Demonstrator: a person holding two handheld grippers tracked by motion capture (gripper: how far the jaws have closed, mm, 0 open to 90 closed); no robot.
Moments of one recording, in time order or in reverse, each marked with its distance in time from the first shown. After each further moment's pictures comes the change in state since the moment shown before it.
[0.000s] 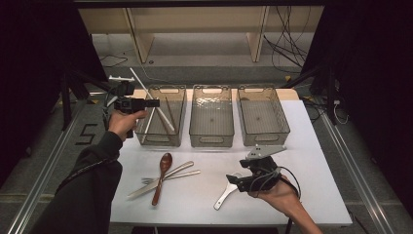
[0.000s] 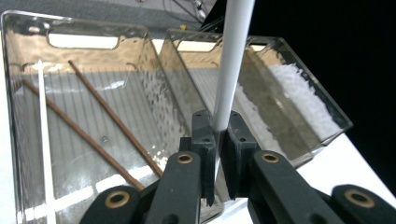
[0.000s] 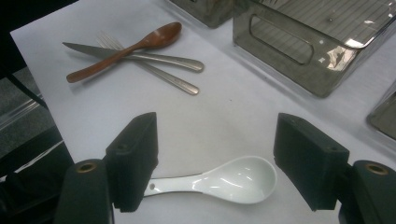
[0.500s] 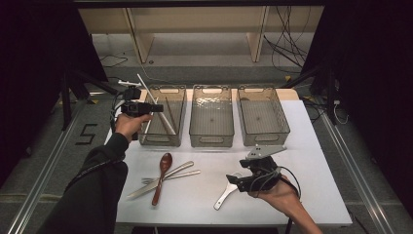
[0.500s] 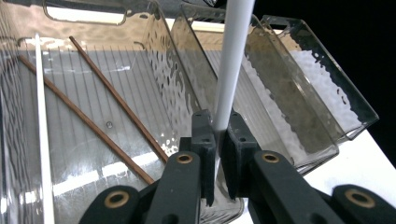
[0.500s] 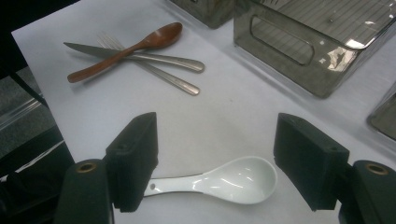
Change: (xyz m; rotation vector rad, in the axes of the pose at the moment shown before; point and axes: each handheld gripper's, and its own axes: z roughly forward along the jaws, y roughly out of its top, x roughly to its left) left arm 0.008 -0.010 0.023 0.054 0.029 -0.019; right arm 0.000 0.000 -0.001 0.002 0.003 0.000
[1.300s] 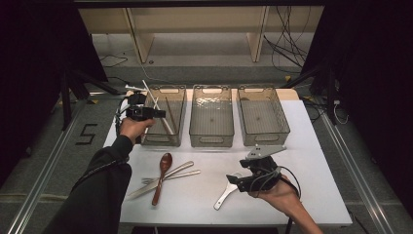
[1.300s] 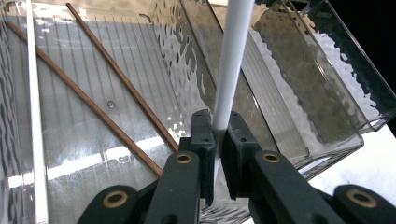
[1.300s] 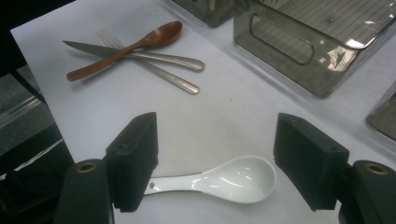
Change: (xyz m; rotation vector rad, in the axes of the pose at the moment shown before) left arm 0.006 -0.010 0.019 0.063 0.025 -0.023; right arm 0.000 0.000 0.000 0.002 -0.001 -0.005
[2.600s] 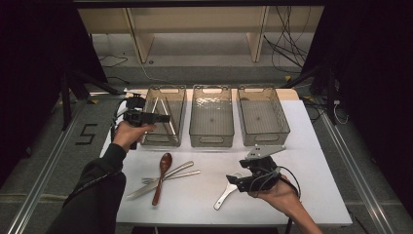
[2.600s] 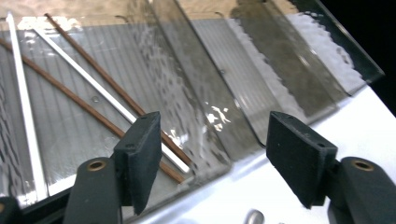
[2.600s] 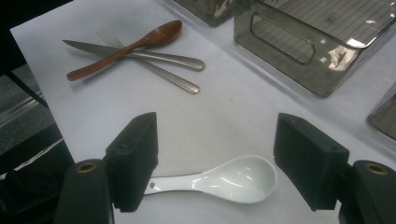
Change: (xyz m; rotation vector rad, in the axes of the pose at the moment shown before) left arm -0.027 -0.019 -0.031 -0.008 -0.032 0.142; right arm 0.000 0.000 0.001 0.003 0.001 -0.003
